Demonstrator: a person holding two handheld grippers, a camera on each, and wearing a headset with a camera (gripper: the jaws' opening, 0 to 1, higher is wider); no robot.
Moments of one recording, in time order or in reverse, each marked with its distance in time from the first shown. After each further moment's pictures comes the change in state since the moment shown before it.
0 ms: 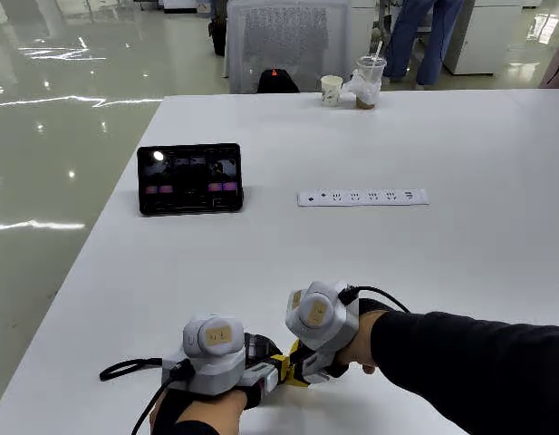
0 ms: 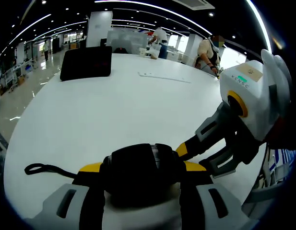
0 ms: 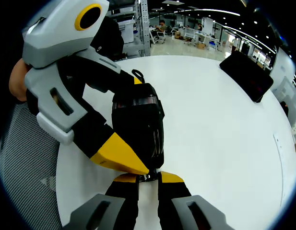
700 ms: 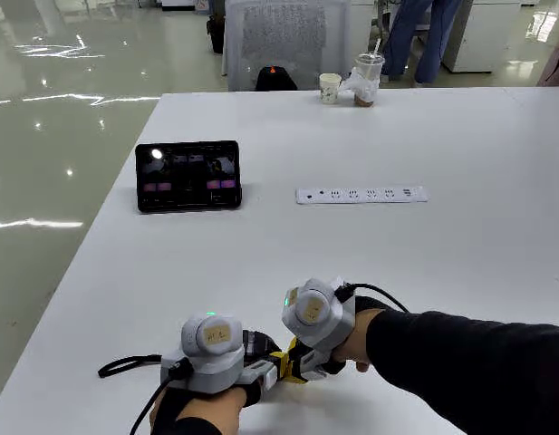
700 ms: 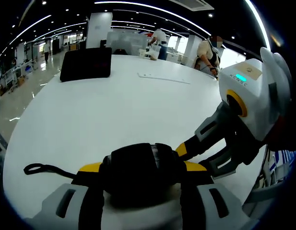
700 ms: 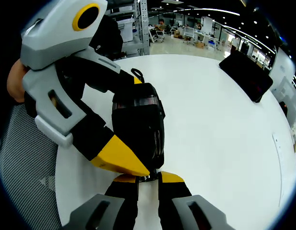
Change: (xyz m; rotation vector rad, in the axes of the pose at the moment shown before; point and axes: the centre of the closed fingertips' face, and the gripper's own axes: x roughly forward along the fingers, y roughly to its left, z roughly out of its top) left arm 0.001 0.000 0.001 -0.002 -0.016 -0.010; right arm 0.000 0.002 0.001 -0.011 0.014 -0.020
